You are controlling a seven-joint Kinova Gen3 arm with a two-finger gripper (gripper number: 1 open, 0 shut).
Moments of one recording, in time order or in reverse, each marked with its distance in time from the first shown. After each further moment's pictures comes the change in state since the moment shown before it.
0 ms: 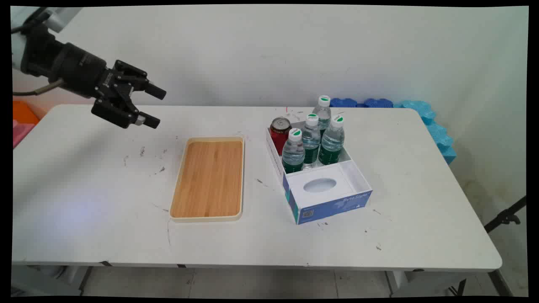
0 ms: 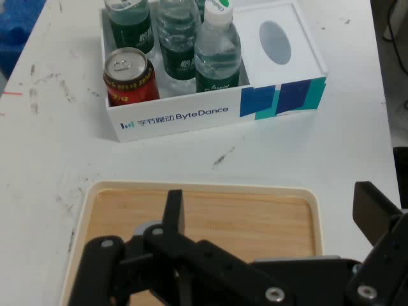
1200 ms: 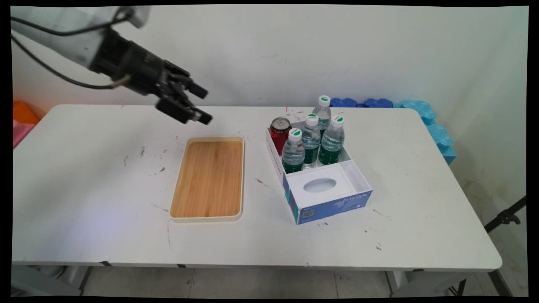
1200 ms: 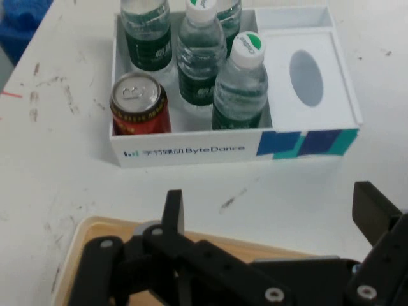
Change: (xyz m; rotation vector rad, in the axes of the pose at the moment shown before) arm 0.070 0.008 0.076 0.065 -0.065 -0.108
